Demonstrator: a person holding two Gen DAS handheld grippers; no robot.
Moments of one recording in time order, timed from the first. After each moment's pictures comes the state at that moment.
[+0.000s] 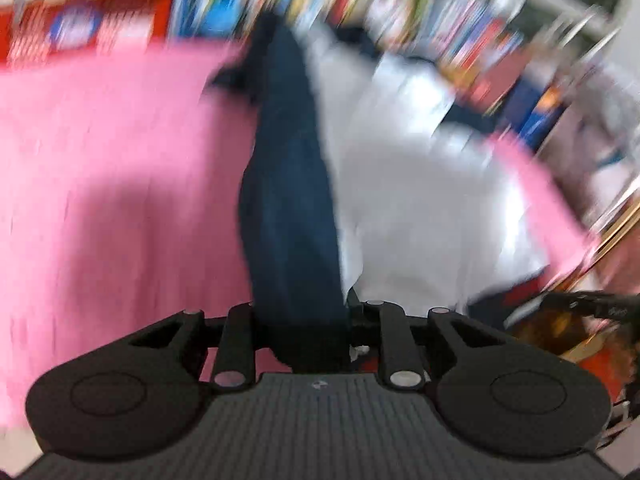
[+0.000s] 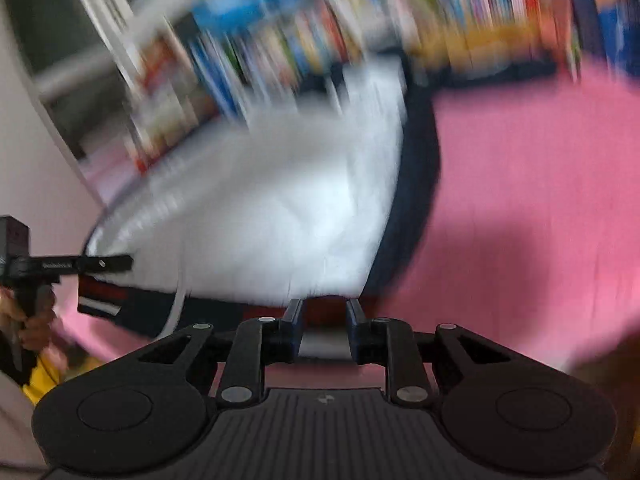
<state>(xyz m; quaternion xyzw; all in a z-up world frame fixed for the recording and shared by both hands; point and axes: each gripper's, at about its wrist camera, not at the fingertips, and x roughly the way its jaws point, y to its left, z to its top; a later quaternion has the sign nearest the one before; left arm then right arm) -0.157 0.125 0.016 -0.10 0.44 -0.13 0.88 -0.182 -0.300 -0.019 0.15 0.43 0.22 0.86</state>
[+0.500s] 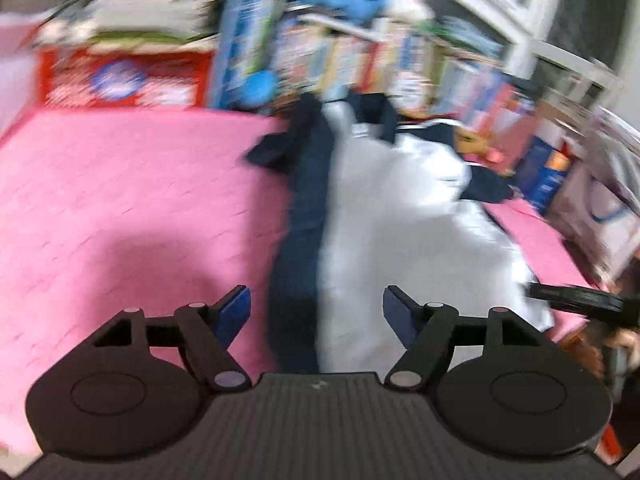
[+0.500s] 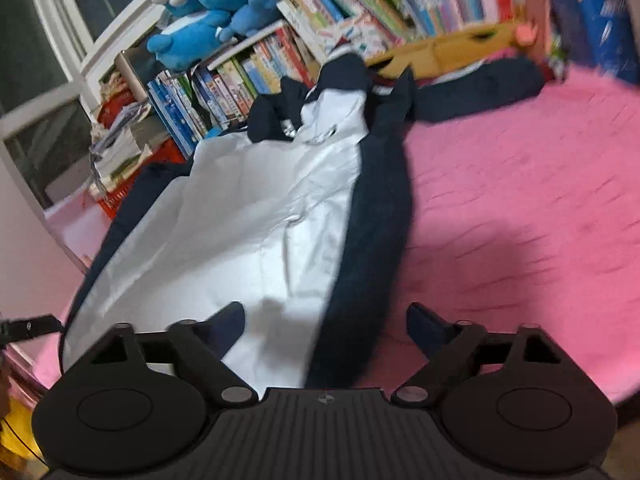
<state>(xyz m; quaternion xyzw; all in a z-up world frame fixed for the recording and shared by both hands) -0.158 0.137 0.073 -0.08 0.31 -0.13 0.94 -0.112 -0.285 -0.033 0.20 0.34 0.20 0.89</state>
